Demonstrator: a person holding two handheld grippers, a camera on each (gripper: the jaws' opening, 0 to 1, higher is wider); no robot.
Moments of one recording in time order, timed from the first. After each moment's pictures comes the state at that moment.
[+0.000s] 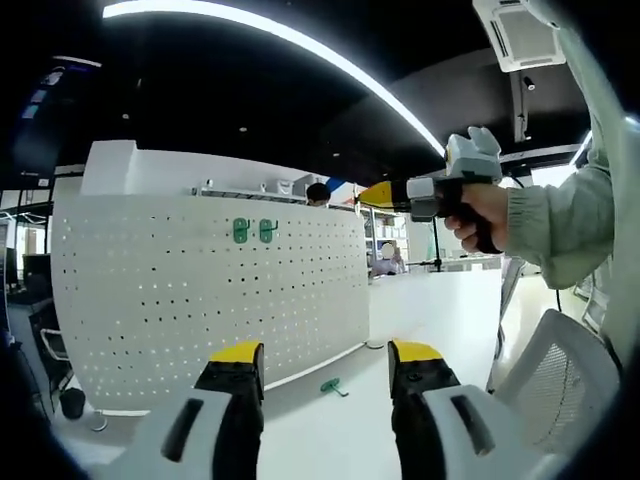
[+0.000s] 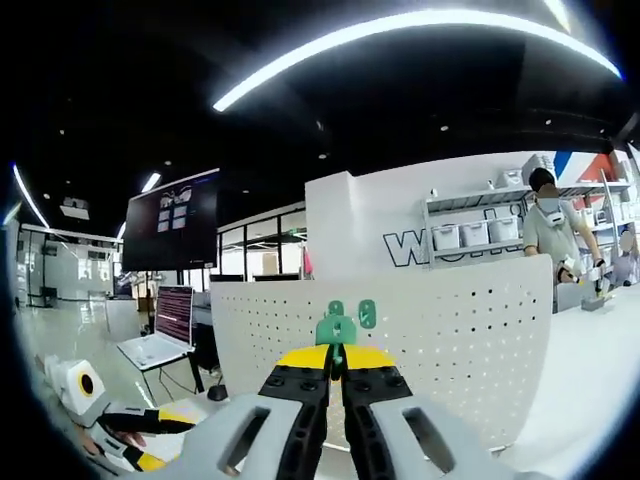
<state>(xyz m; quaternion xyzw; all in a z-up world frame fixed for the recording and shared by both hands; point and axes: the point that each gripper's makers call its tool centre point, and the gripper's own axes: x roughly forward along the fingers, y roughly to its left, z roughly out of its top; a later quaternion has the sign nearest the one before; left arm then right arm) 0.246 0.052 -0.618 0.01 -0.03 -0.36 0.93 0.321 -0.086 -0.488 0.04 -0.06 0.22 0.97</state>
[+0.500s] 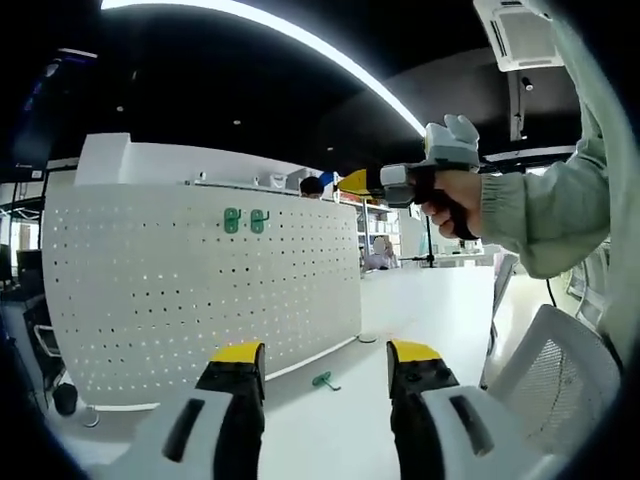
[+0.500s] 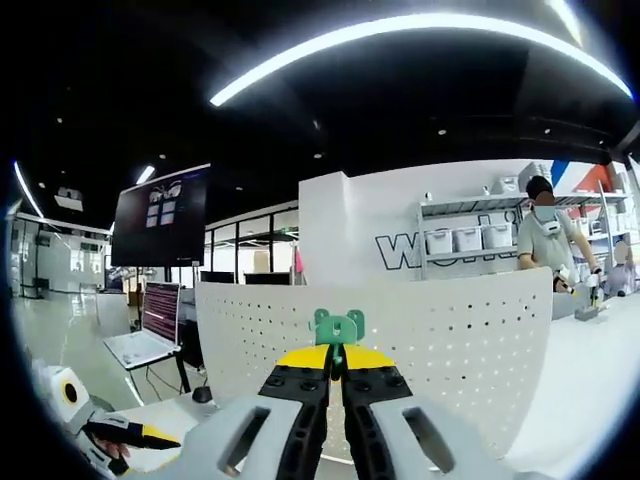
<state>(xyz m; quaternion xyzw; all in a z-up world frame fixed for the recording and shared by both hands) 0.245 0.046 -0.628 0.01 -0.02 -0.37 0.93 0.347 -0.087 -0.480 0.03 -0.07 0.20 0.98</state>
